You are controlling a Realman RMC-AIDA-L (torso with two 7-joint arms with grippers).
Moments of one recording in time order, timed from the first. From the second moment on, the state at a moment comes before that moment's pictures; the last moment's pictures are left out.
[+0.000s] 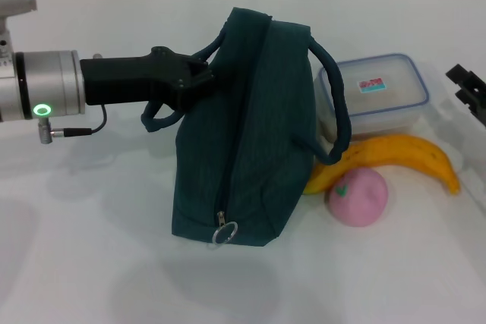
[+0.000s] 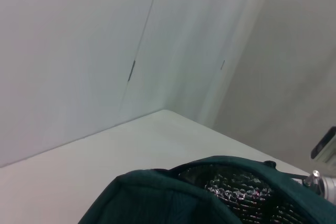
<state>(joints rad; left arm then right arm) -0.90 -2.08 2.85 -0.56 -0.32 1.73 -1.30 0.42 2.03 -1.68 -0.12 -0.17 -1.14 1.46</state>
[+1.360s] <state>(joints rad) -0.89 -2.08 2.85 -0.54 -0.33 1.73 -1.21 0.50 2.03 -1.78 -0.18 -0.16 -1.02 1.71</state>
